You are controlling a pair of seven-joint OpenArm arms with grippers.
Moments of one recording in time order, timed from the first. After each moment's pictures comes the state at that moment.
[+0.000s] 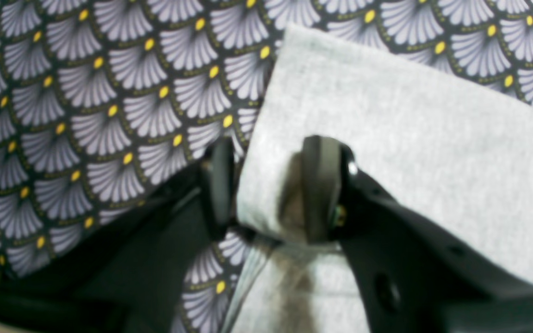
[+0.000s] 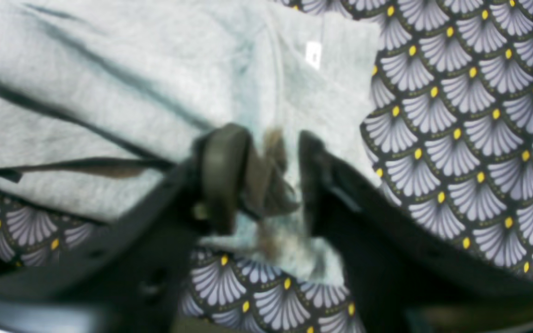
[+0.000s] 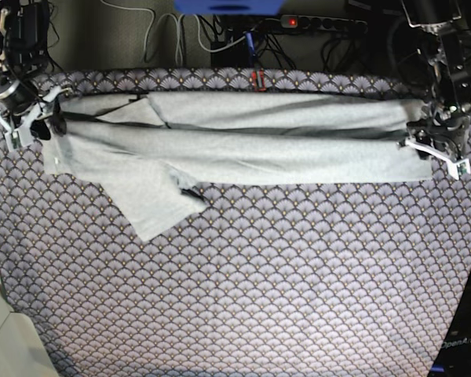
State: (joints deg) left arm 9.7 -16.8 -23.0 84.4 -19.8 -1.1 38.7; right arm -26.3 26.8 22.2 90.2 23.5 33.1 -24.2
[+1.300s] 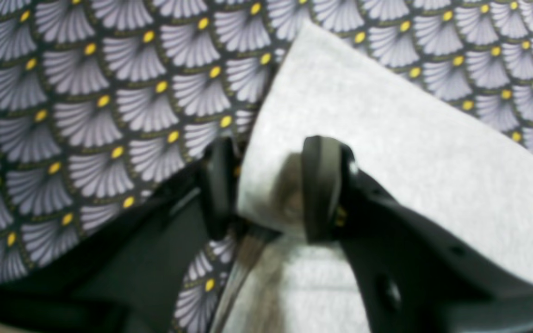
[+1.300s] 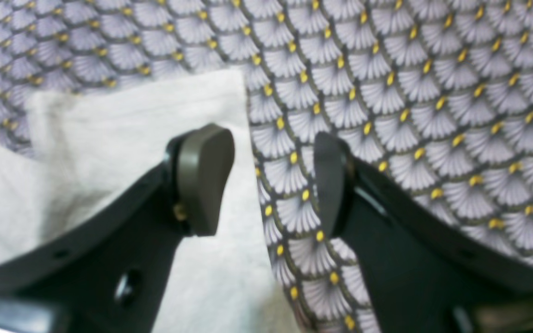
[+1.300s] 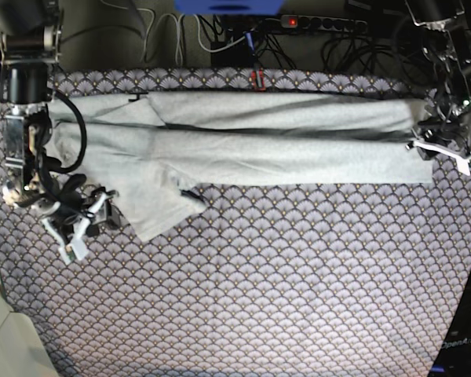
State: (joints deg) left arm 10.3 -16.7 -27.6 84.5 -27.1 -4.7 39.5; right arm 14.3 22.0 2.5 69.2 22.9 32.9 -40.6
